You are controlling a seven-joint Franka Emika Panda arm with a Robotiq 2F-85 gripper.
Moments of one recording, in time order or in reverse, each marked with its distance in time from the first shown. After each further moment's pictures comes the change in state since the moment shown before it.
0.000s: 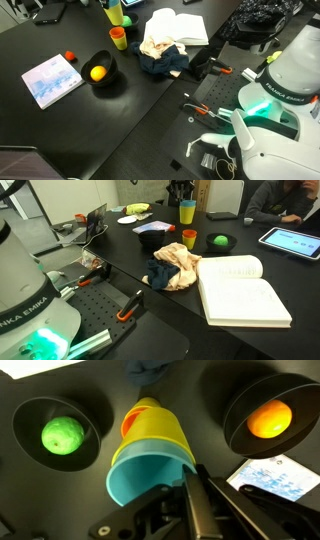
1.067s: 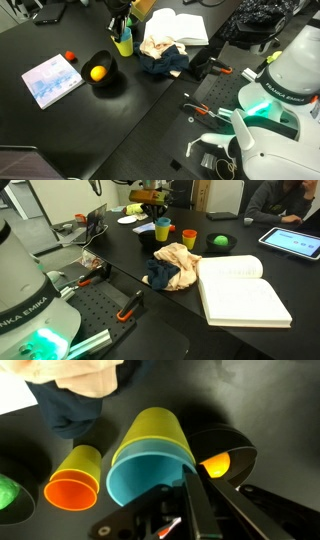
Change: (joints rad) arm 0.010 -0.093 0.136 -0.410 0.297 0.355 -0.124
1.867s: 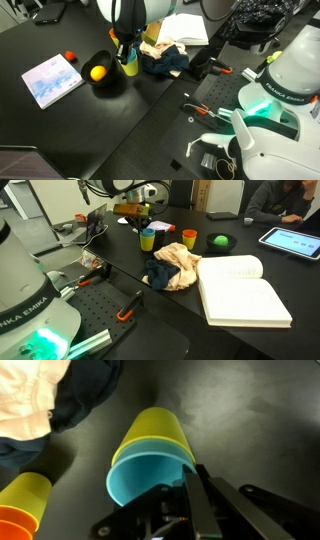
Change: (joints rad) arm -0.010 0.041 0.133 -0.122 0.058 0.122 -0.070
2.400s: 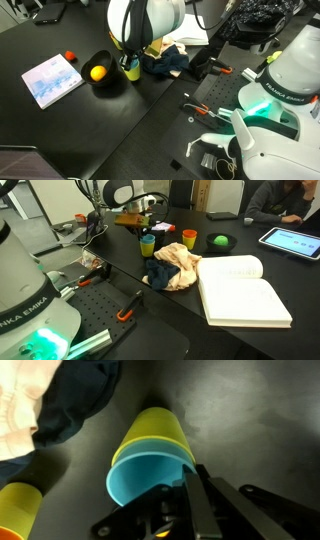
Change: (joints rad) arm -0.009 0.115 0.001 -0.005 -0.056 0.131 -0.008
